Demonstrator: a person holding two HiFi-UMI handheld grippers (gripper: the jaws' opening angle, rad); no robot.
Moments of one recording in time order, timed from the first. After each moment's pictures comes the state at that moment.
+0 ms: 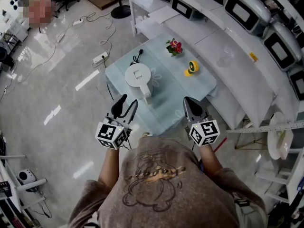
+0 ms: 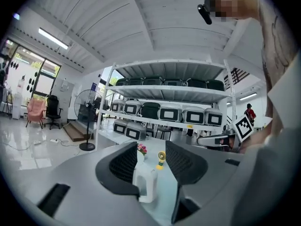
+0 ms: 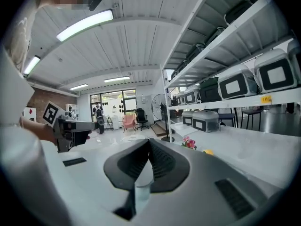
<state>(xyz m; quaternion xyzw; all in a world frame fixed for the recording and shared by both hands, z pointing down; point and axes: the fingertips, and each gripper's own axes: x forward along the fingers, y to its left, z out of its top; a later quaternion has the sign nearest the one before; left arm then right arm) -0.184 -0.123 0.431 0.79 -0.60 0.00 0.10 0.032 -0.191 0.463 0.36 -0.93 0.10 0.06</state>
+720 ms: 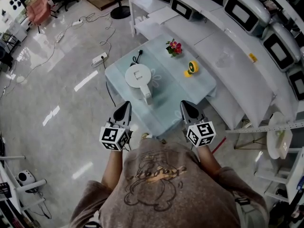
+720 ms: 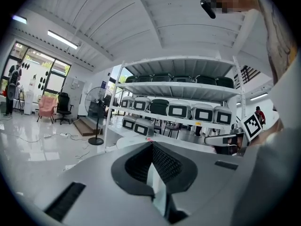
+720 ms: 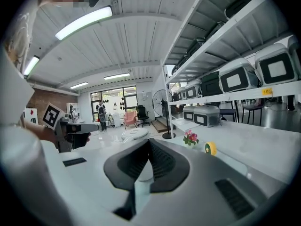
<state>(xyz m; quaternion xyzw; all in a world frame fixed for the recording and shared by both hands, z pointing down) -0.200 -0.113 0.466 0.76 -0.64 0.00 0.12 0.023 -0.183 0.489 0.35 -0.93 0.12 0.08</state>
